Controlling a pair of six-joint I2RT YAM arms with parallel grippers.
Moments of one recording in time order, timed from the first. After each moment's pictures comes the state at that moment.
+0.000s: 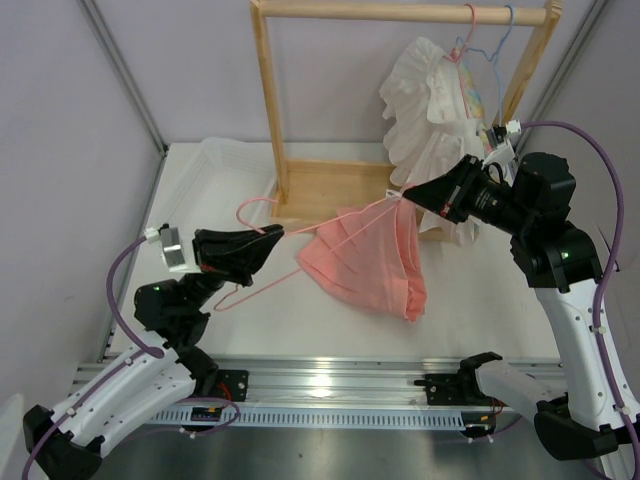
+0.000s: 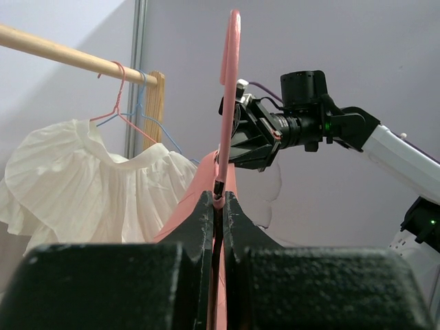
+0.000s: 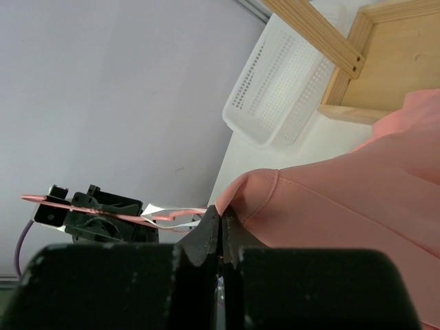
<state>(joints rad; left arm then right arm) -0.65 0.62 0.50 0.89 0.35 -0.49 0.29 1.03 1.50 -0.66 -0.54 0.82</state>
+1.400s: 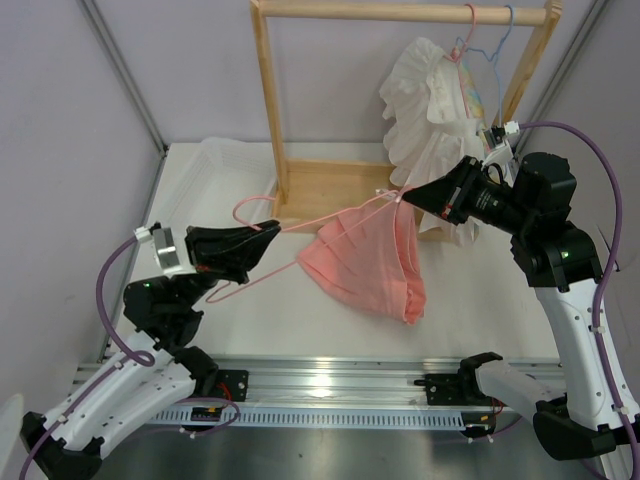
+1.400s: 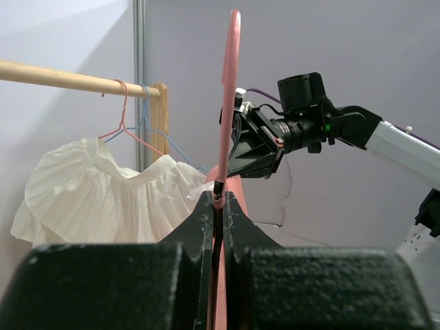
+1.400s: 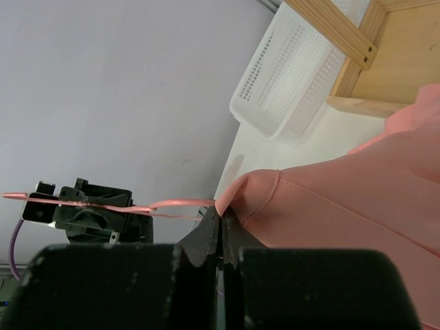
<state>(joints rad) -0.65 0.61 0.60 0.77 0.38 -0.39 0.27 1.03 1.49 -0.66 -0.59 0.82</state>
